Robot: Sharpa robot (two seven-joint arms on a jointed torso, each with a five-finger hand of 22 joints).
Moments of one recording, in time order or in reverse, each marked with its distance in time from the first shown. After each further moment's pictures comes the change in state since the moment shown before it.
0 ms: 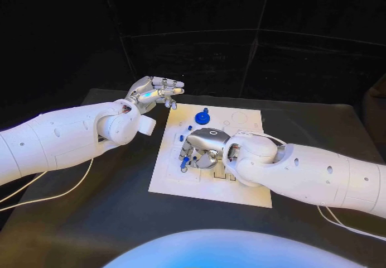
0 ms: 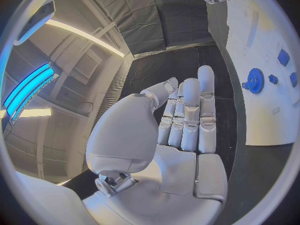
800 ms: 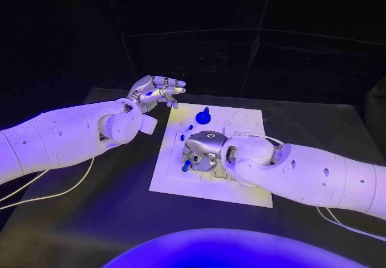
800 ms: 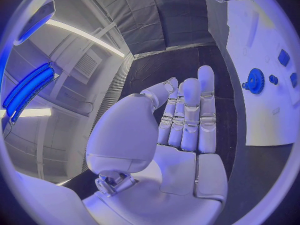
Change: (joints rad) left arm 0.000 0.001 0.000 -0.001 0.000 0.002 0.000; left_hand 0.000 0.000 0.000 0.000 0.000 0.000 0.000 0.000 0.000 0.000 0.000 0.000 0.000 0.000 0.000 0.000 0.000 0.000 0.000 0.000 0.000 0.000; right arm -0.006 0.021 -0.003 -0.016 -0.065 0.064 -0.023; right_hand -0.005 -0.005 0.004 -0.001 0.005 0.002 0.002 -0.006 0.001 0.000 0.000 -0.004 -0.001 0.000 0.000 0.000 -0.003 0.000 0.000 0.000 0.000 -0.002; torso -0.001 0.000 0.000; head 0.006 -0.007
